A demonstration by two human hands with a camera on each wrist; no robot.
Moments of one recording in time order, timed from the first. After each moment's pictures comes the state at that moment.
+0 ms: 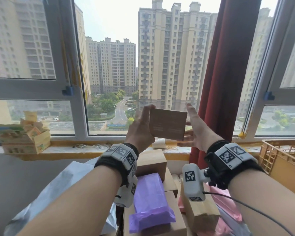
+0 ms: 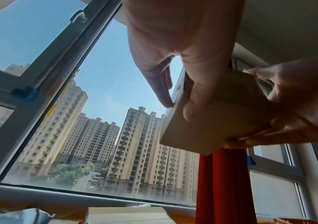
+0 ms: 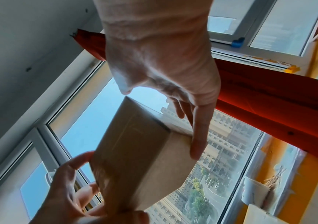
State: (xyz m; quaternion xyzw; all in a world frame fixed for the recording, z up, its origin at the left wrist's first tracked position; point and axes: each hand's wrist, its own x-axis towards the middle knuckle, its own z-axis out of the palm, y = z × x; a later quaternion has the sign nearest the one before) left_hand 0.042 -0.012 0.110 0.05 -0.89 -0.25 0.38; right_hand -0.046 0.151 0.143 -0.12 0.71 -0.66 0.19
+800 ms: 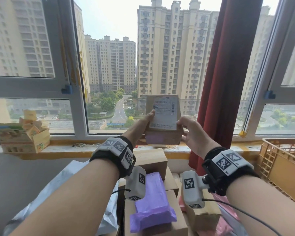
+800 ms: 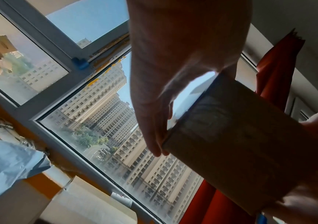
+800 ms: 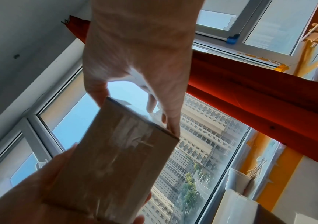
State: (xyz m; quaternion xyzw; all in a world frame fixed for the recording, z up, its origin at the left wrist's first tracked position) left_hand 0.043 -0.018 0.124 0.12 -0.73 -0.66 0.13; right_hand -0.037 0.144 0.124 -0.25 0.63 -0.71 0.18
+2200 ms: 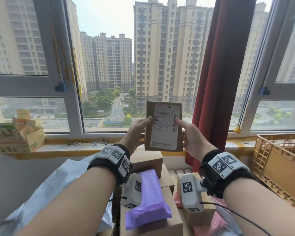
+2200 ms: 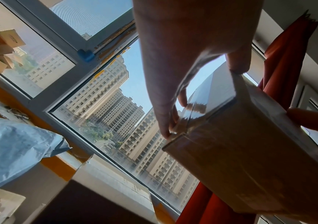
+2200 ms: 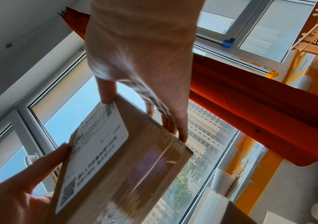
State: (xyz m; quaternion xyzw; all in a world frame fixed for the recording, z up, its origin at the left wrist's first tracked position) left_hand 0.042 -0.005 0.100 0.05 -0.70 -0.69 0.18; right_hand -0.047 0.152 0.101 -0.23 0.66 -0.69 0.19
